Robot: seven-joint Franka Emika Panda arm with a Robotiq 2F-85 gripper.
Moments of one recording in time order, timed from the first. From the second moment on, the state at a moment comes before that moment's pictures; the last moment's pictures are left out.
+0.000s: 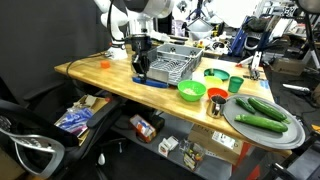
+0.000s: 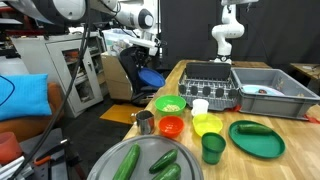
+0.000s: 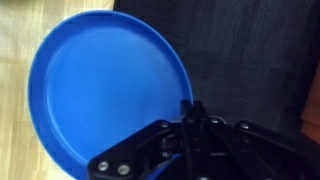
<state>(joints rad) 0.33 1.09 0.25 -0.81 -0.02 1.69 -0.36</state>
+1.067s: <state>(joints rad) 0.30 1.33 0.24 -0.59 -0.02 1.68 -0.44</state>
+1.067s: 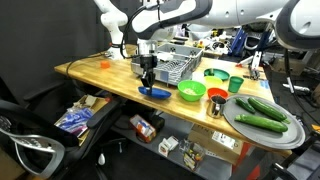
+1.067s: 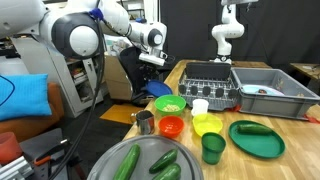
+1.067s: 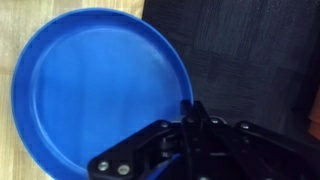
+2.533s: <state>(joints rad) 0.25 1.37 0.25 -0.42 0.07 1.68 -0.29</state>
